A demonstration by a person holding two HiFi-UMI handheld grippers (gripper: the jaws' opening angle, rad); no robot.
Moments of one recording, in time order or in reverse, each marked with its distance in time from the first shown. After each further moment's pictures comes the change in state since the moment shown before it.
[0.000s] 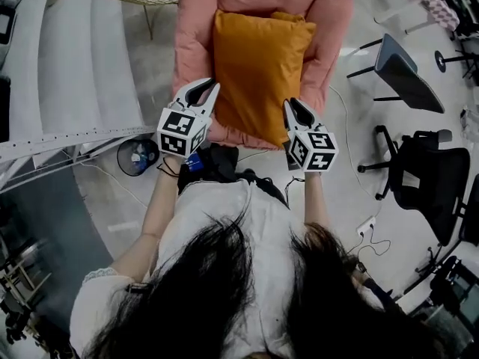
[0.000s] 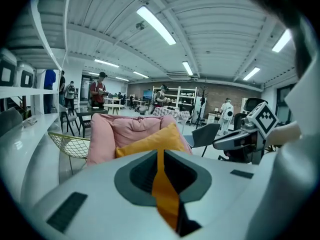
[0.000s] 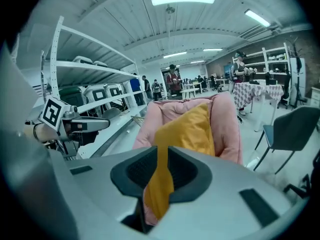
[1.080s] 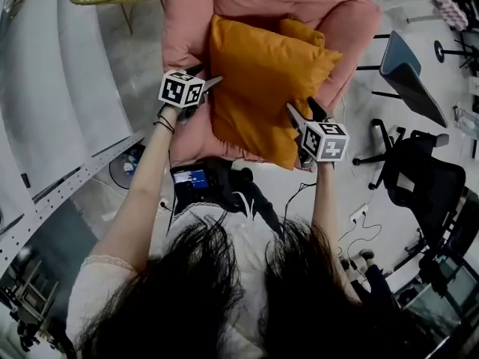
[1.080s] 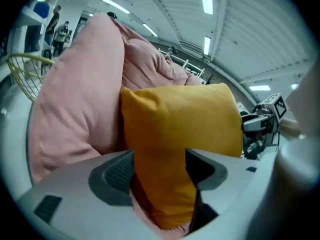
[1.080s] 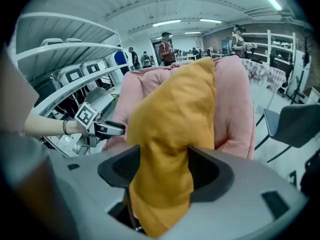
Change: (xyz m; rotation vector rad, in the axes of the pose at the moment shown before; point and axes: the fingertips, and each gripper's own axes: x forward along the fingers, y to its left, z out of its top) left arm 0.198 0.151 -0.155 -0.261 0.403 -0.237; right arm 0.134 -0.072 -0.027 0.053 0.337 -0.091
